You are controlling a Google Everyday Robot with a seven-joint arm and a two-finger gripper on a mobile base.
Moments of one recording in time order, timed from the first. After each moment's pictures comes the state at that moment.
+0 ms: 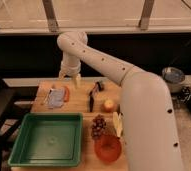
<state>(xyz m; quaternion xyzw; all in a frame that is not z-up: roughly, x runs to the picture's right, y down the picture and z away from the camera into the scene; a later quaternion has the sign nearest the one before) -0.131 -0.029 0.787 -0.24 -0.27 -0.46 0.81</state>
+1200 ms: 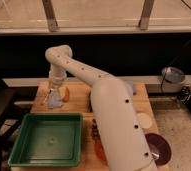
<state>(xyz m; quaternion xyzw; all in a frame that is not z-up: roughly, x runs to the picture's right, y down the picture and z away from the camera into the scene) -0.227 0.025 0.867 -0.32 -0.27 -0.31 0.85</state>
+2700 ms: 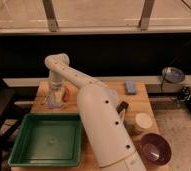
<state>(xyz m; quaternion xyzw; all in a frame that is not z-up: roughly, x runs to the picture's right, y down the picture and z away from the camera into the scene) -0.250 0.058 0.930 -0.38 -0.24 -0.21 0.87</state>
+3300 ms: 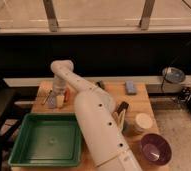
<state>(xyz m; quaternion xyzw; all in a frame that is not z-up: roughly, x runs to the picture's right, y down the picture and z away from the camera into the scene) -0.241 0.085 0.965 -0.41 -0.24 -0.16 0.87</state>
